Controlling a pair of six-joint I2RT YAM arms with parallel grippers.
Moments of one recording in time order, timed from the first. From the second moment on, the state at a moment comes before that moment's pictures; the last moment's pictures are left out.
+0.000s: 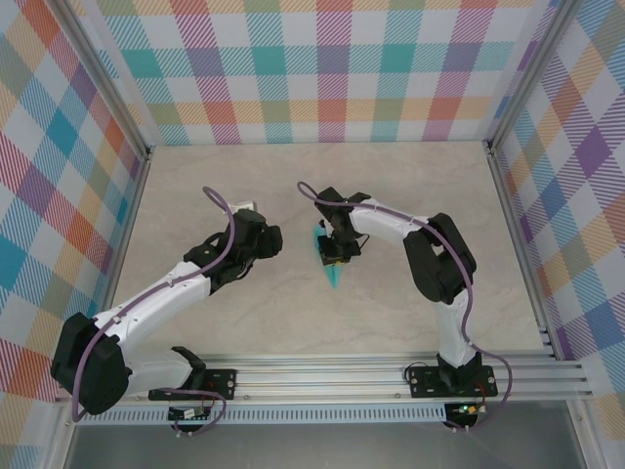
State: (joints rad) left arm -0.60 1.22 0.85 -0.39 -0.32 -0.61; right arm 0.67 2.07 1.53 -0.90 -0.20 0.43
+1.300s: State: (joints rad) left arm -0.60 1.22 0.85 -0.40 -0.29 -0.61; right arm 0.53 2.38 2.13 -1.23 0.01 0.40
